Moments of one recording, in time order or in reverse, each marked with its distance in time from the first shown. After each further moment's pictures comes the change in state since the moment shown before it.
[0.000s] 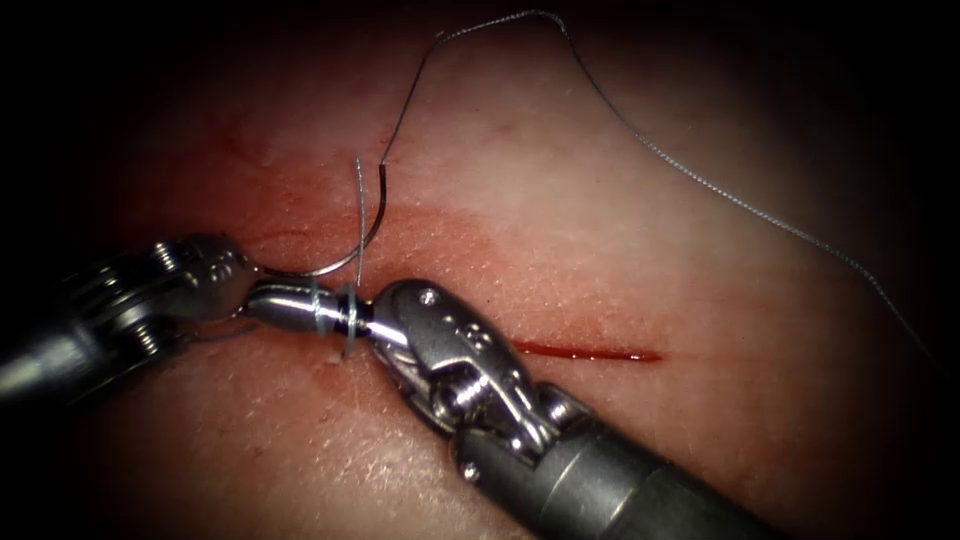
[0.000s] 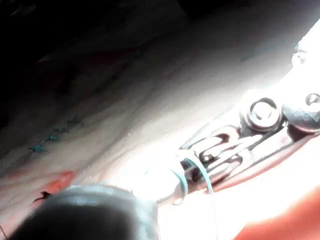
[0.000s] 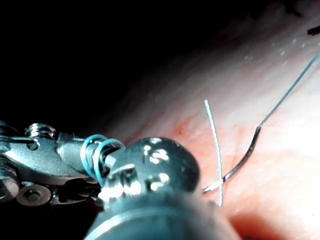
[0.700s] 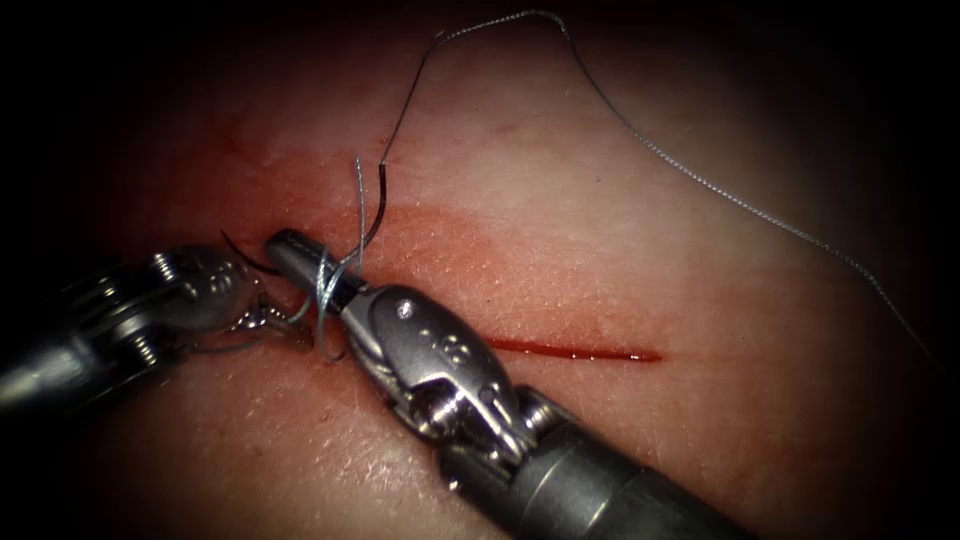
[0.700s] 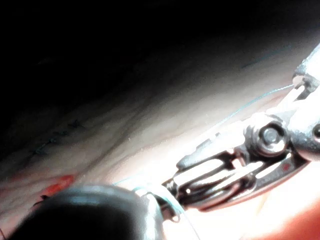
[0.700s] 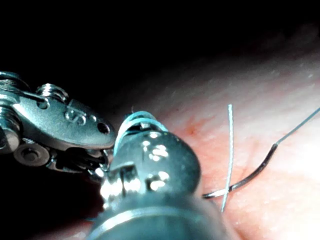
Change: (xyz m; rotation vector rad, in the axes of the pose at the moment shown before) right arm -0.001 -0.001 0.002 -0.597 -0.117 -0.396; left arm 0.000 -0.001 -0.001 0.022 0.007 -0.022
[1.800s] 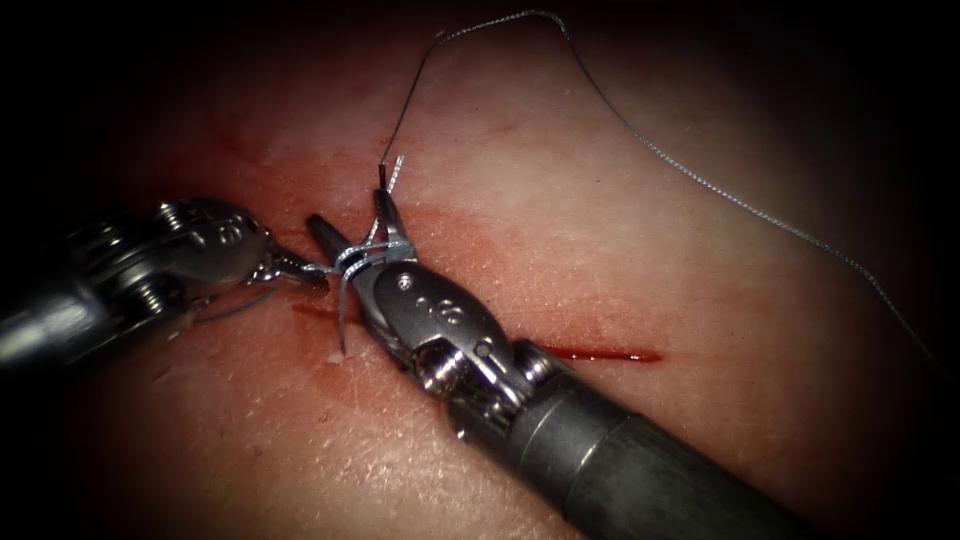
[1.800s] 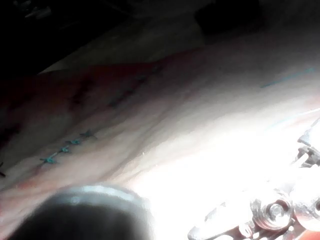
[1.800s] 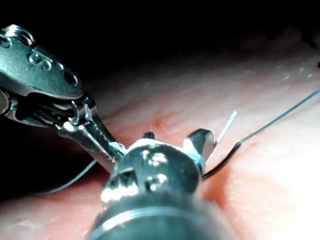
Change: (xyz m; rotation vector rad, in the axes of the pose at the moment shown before) right arm -0.004 0.005 0.002 -0.360 -0.106 -0.057; left arm -0.003 0.001 -0.001 -0.174 -0.057 -0.020
